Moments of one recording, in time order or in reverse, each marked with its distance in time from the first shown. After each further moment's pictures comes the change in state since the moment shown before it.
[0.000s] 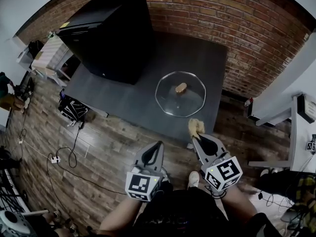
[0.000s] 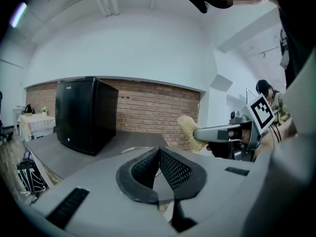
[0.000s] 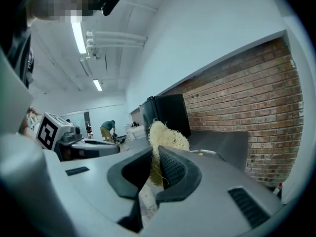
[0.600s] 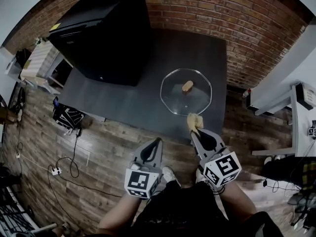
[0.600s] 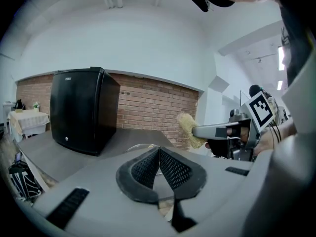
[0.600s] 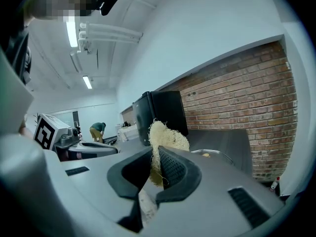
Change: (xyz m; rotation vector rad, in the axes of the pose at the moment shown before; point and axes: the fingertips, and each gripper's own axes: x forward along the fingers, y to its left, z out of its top) left arm 0.002 0.086 -0.014 -0.006 0.029 -0.098; right arm 0.076 0.029 -0.005 0.021 0.010 -0.123
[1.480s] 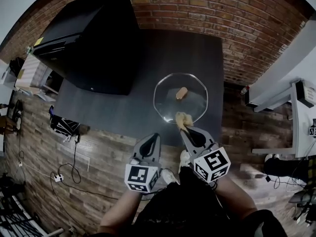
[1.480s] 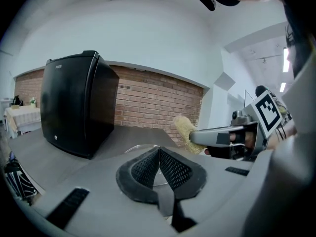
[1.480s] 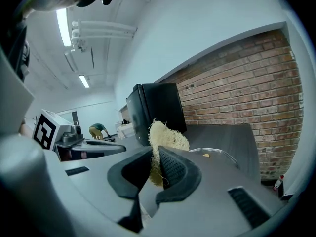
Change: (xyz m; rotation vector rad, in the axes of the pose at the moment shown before) left arm 0.081 0.022 0.002 -0.035 0.047 -0.004; right arm 0.058 -0.045 -0.010 0.033 0.049 0.005
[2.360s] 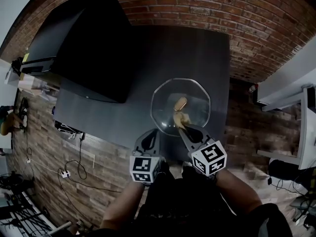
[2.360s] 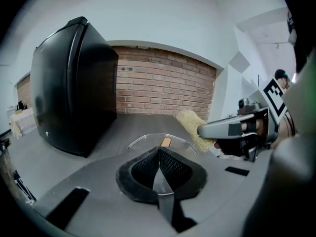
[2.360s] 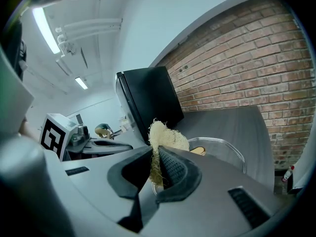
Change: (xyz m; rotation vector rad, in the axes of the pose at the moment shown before) left arm 0.111 0.040 -0.031 0.030 0.174 0.091; right arm 0.068 -0.085 -0.030 0.102 0.124 0.079
